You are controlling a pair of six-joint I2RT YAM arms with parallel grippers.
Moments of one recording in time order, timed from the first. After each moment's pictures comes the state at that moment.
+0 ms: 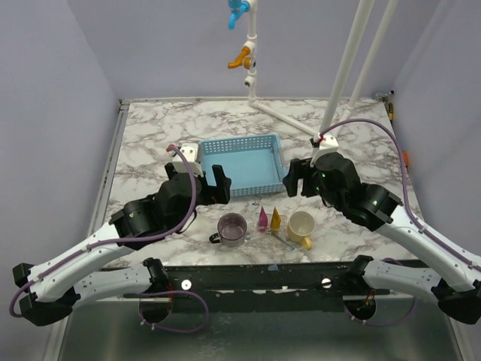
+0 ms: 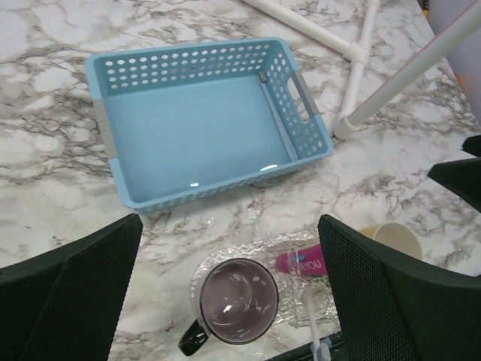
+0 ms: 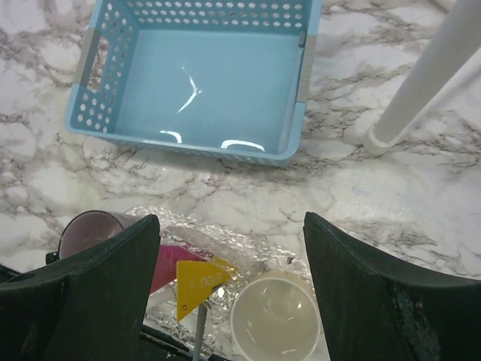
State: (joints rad) left arm -1.07 0.85 1.04 -0.62 -0.64 -0.57; right arm 0.84 0.99 1.06 -0.61 0.36 0.43
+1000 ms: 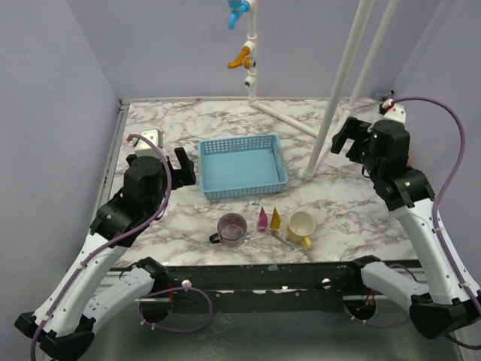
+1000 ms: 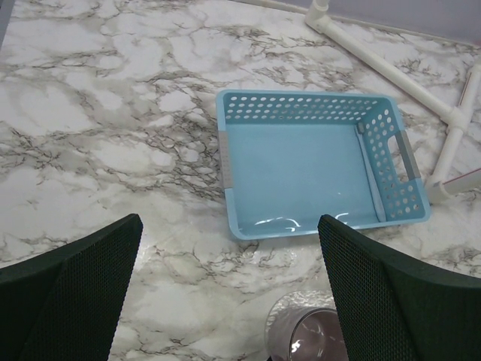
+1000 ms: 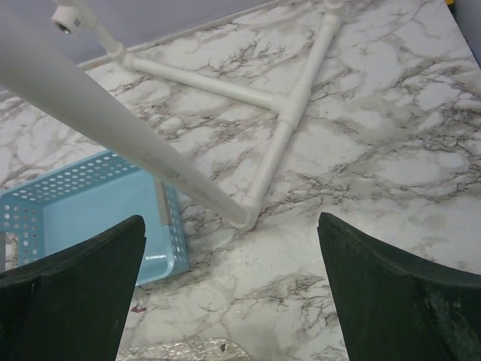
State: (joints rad) left arm -0.56 0.76 1.03 -0.63 -0.43 -0.40; right arm 0.27 1.00 1.20 -0.59 0.31 0.37
